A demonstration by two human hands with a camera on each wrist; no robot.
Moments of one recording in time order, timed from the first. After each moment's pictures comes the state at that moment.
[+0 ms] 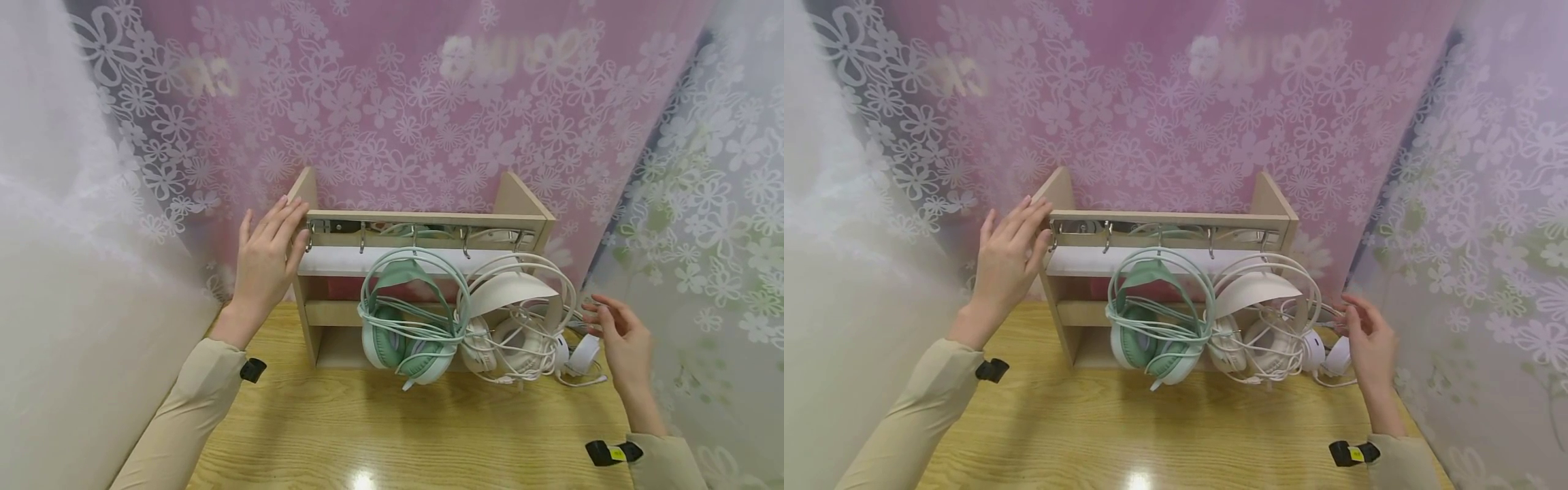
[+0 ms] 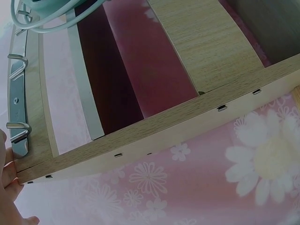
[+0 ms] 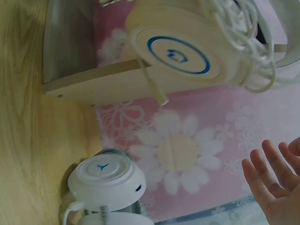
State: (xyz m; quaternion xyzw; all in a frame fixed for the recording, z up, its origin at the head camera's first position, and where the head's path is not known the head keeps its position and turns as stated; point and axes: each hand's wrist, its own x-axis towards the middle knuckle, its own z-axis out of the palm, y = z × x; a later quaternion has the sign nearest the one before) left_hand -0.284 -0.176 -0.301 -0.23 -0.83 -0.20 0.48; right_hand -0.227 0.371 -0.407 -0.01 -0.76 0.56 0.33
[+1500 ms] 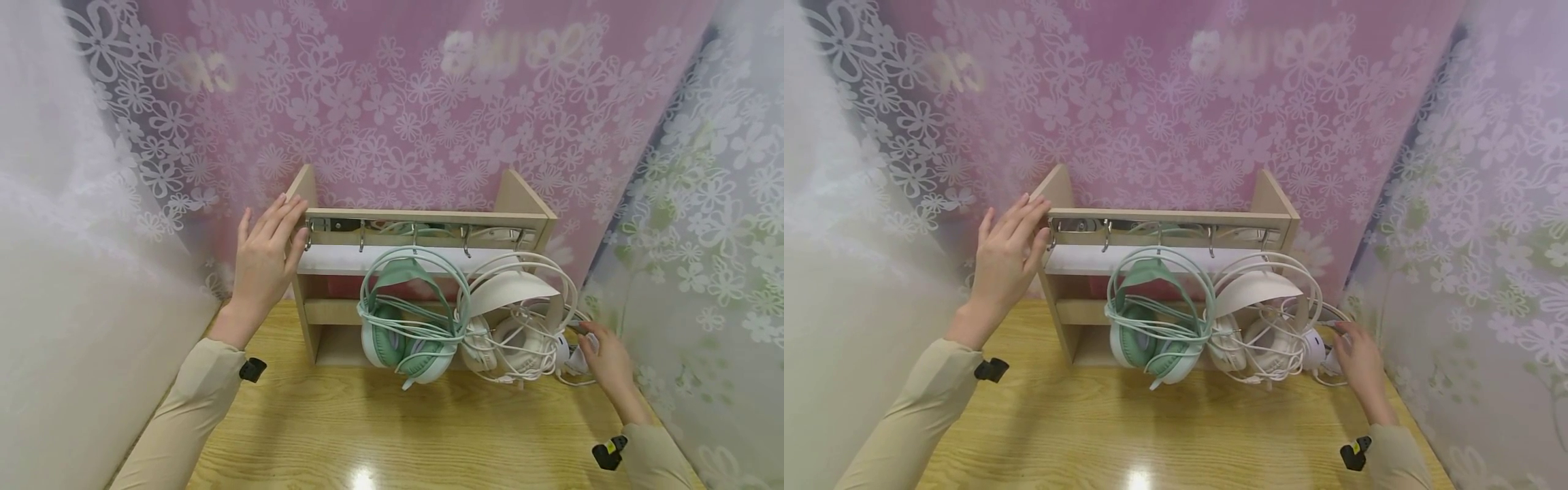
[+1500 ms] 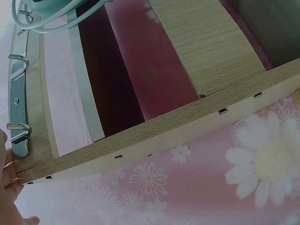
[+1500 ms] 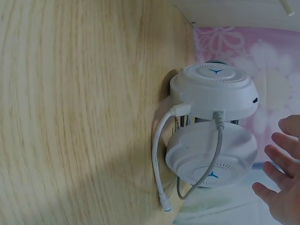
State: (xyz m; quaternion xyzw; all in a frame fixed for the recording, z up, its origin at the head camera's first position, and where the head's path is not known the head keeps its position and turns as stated) left_hand -0.283 -0.175 -0.301 -0.23 -0.83 -0.20 0.47; right_hand -0.261 0.428 -0.493 0.04 -0.93 0.24 0.28
